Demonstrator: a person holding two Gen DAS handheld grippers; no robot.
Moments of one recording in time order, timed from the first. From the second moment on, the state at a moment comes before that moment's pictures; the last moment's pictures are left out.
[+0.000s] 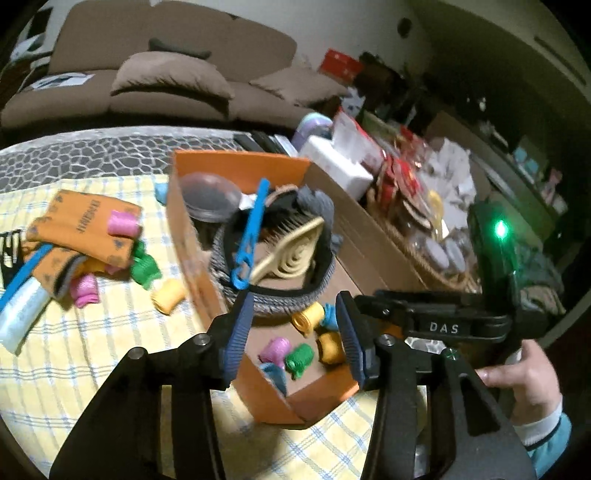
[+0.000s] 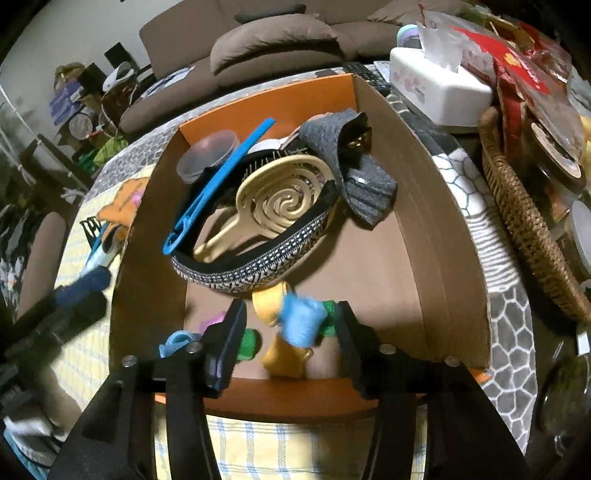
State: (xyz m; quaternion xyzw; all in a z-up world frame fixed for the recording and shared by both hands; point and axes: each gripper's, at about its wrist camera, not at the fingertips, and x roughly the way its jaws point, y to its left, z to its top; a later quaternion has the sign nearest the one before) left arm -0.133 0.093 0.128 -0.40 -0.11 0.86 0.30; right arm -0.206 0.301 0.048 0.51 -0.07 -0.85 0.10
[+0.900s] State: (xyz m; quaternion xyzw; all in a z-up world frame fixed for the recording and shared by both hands) left arm -0.149 -0.037 0.130 -0.40 -0.16 0.88 0.18; right arm -0.213 0.203 0.095 0.43 -0.04 -0.89 0.16
